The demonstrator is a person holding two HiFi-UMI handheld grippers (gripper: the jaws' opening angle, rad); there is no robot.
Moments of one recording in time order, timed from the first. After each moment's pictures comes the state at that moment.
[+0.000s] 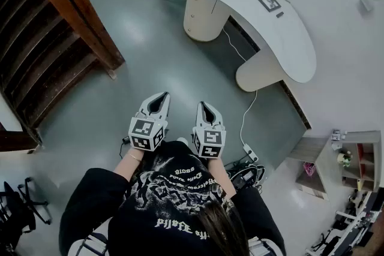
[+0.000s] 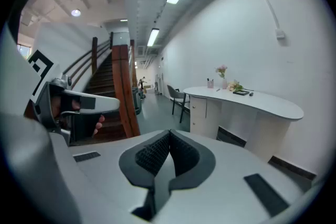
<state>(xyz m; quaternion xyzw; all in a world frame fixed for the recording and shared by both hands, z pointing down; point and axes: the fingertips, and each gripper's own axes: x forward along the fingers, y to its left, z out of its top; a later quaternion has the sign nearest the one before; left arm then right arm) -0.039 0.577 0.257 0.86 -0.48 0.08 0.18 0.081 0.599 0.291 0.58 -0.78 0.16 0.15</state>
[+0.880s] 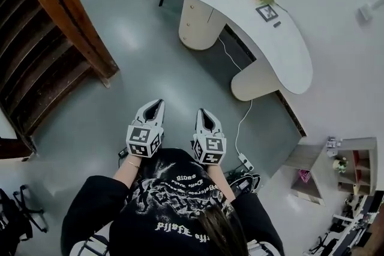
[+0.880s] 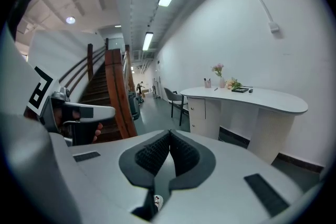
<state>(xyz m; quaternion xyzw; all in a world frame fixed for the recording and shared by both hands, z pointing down) -0.049 0.535 0.281 0.85 -0.48 0.08 0.18 0.091 0.561 0.306 0.59 -0.78 0.18 0.12</state>
